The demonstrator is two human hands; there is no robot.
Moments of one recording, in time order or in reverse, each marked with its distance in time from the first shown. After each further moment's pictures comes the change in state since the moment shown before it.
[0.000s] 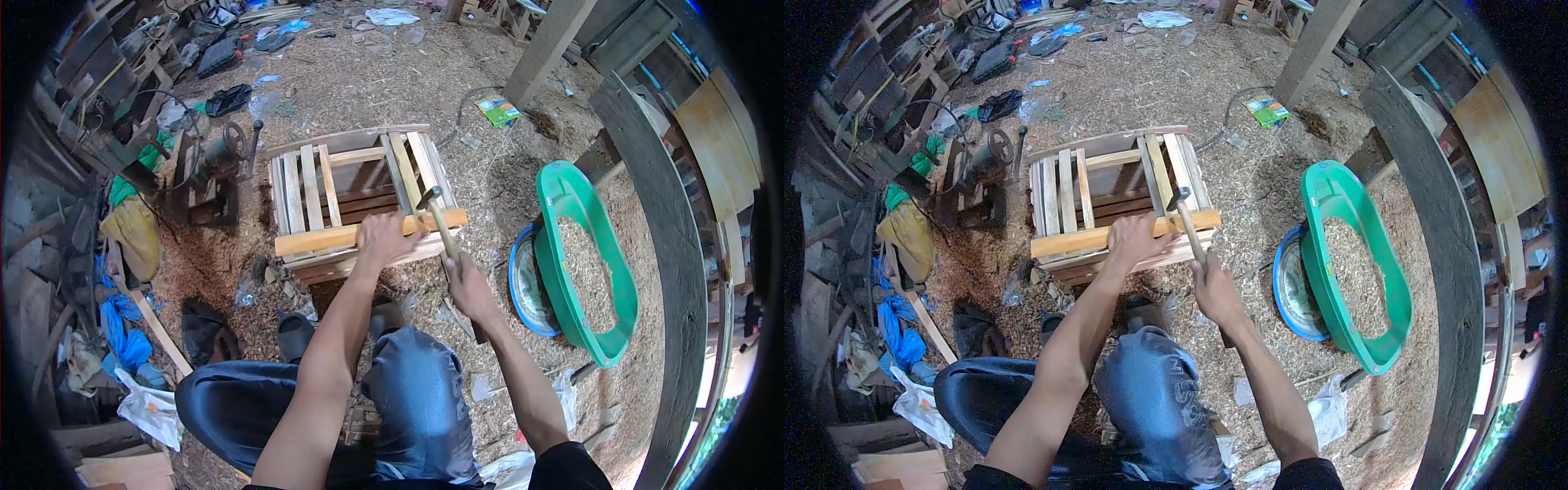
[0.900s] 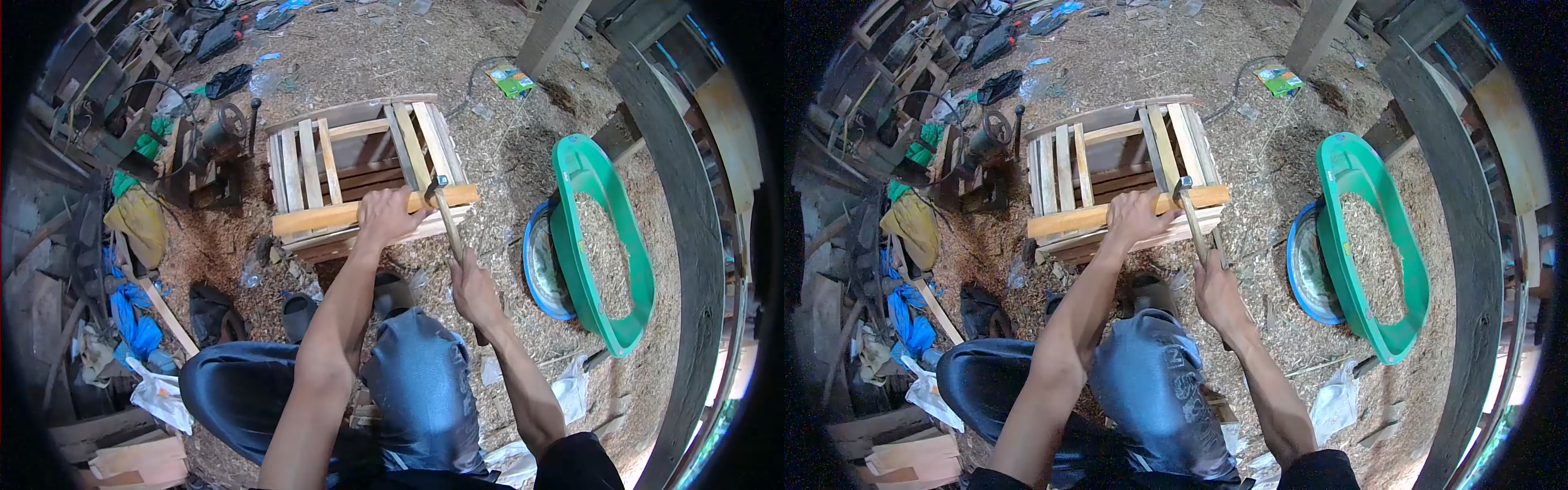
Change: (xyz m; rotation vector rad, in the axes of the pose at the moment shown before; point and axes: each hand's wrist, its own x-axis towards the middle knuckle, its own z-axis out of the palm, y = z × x) left_hand 0.000 0.007 -0.008 -0.027 -0.077 -0.066; right_hand -0.022 0.017 0.021 0.086 0.007 -0.086
